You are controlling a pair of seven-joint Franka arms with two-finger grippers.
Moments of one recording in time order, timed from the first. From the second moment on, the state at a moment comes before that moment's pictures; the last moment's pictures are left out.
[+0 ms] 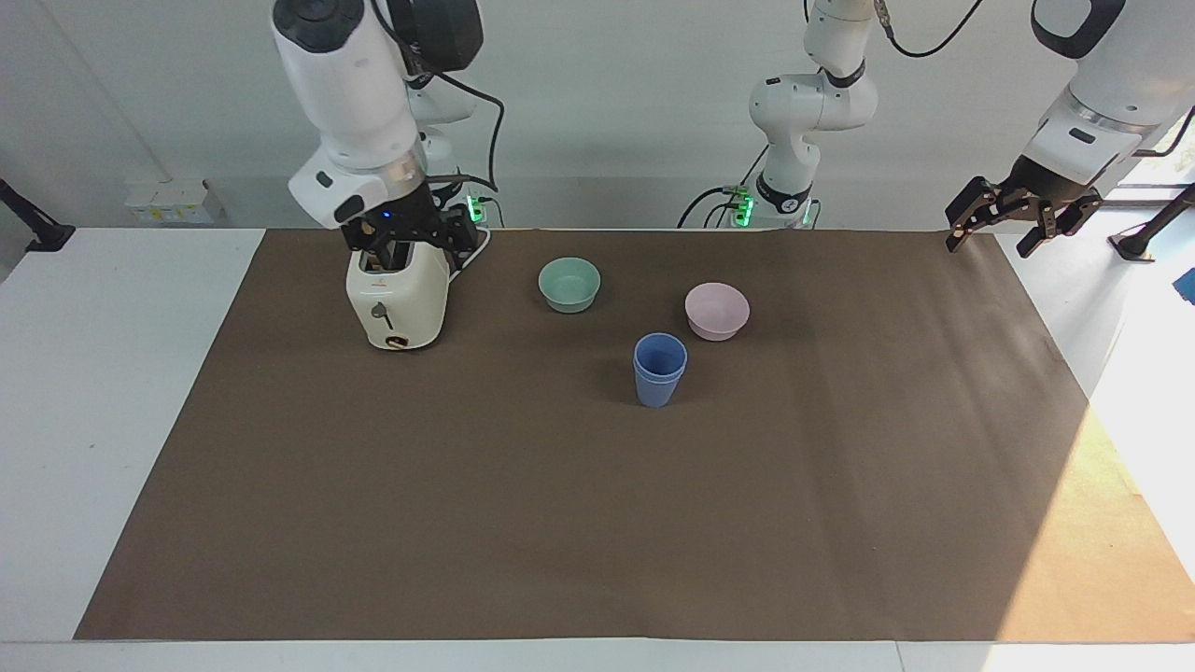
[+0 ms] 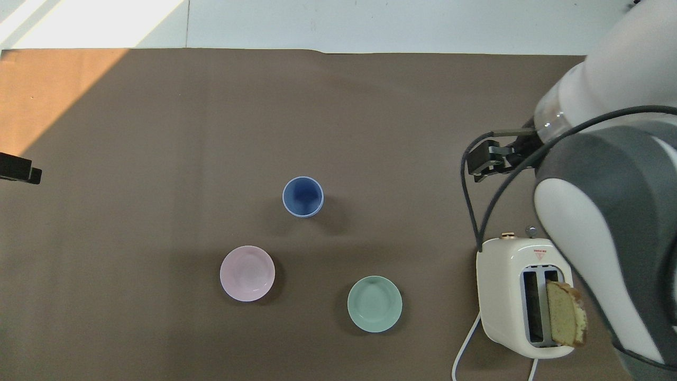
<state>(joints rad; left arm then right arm) -0.04 0.00 0.08 -1.51 -0.04 1.51 0.17 0.08 0.17 0.12 -1.31 -0.02 1.36 0.18</state>
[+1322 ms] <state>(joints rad) -0.04 0.00 0.08 -1.51 -0.04 1.51 0.17 -0.08 -0.04 0.10 -1.56 -0.03 1.46 -0.04</state>
